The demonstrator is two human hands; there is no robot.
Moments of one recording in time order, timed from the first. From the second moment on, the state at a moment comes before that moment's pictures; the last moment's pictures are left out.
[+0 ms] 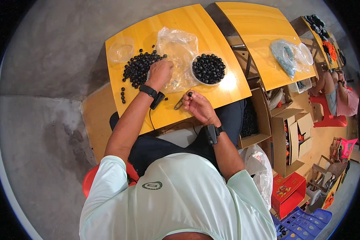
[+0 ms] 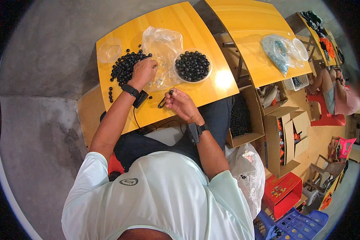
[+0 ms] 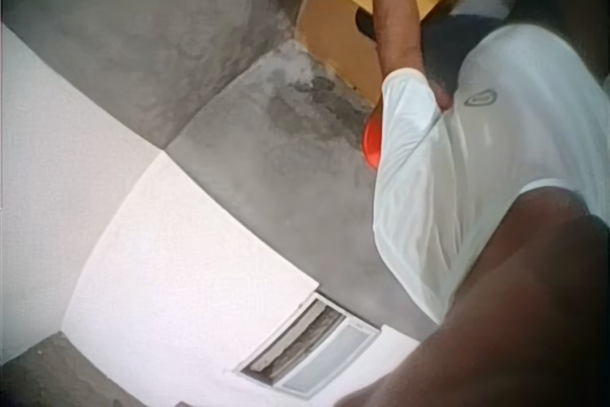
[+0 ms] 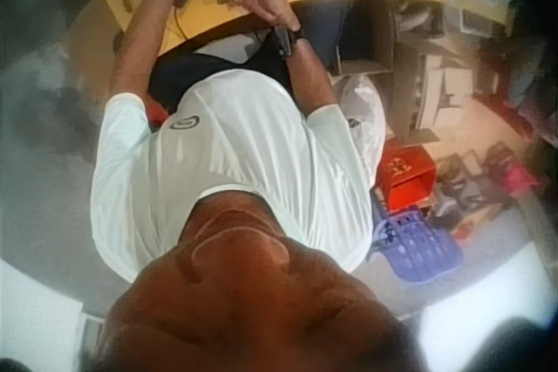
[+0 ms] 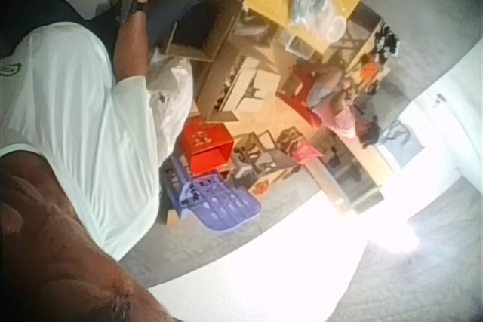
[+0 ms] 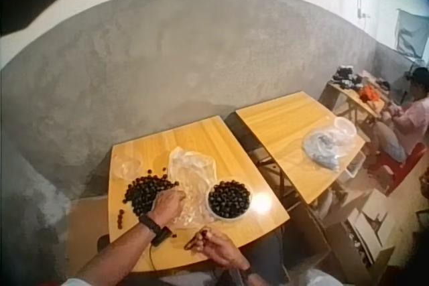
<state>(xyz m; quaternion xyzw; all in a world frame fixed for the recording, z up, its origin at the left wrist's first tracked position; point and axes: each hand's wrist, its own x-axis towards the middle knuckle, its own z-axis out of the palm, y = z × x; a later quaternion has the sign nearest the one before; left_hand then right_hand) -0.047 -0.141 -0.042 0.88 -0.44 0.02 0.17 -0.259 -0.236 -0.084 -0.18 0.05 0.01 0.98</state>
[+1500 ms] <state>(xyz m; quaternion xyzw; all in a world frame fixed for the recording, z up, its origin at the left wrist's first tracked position) -0.160 -0.093 0.020 0.69 -0.23 -0.32 0.62 -0.266 -0.209 -0.066 -0.13 0.12 -0.03 0.98</state>
